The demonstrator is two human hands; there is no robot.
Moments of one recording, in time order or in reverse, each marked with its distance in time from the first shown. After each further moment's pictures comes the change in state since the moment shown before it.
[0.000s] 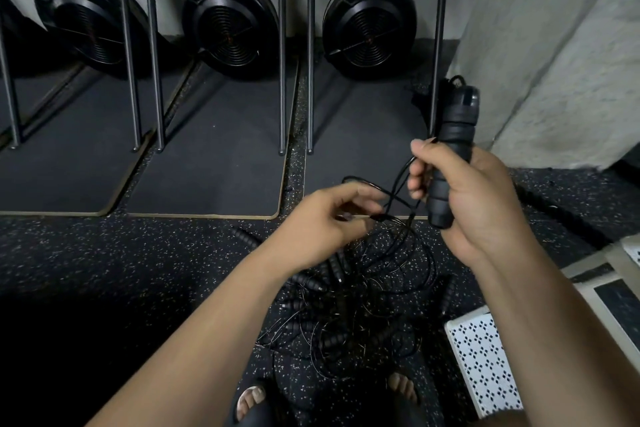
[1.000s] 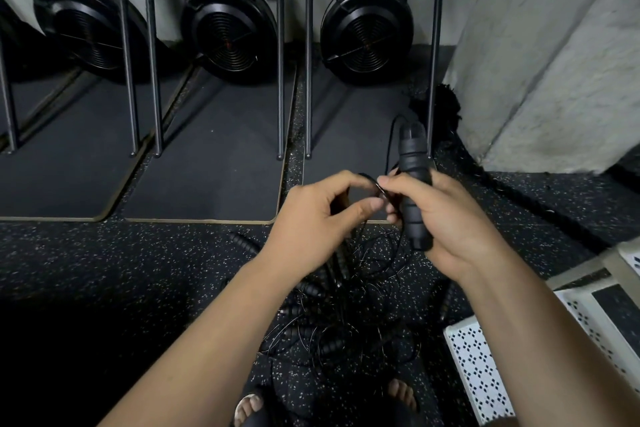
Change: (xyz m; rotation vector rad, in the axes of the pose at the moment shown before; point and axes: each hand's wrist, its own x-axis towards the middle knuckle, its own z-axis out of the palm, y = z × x) left_hand -0.007 0.021 -0.003 0.229 0.277 0.149; right_hand 0.007 0.027 -0.001 -0.084 -0.117 0.215
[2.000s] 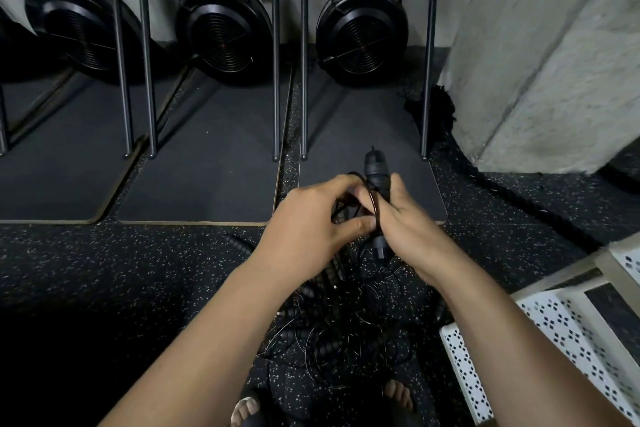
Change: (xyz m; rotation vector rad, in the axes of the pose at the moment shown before) left_hand -0.002 0.013 -0.007 0.256 -0.078 -0.045; right_hand 0.006 0.021 0.009 -0.518 -0.069 -0.027
